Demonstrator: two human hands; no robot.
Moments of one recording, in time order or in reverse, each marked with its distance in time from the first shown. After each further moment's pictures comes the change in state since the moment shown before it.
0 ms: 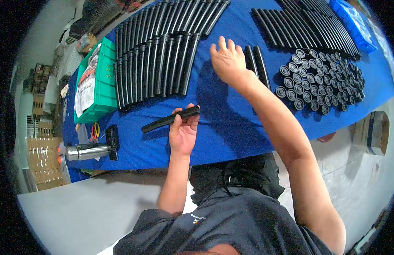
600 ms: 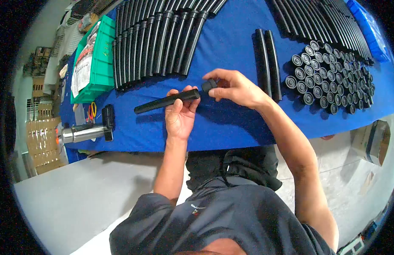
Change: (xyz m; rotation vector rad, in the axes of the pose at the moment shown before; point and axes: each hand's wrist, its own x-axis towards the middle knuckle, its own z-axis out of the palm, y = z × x) left_hand 0.001 -0.002 0.004 0.083 -0.040 0.093; right_hand -0.088 -0.017 -0.022 1.738 -0.640 0.159
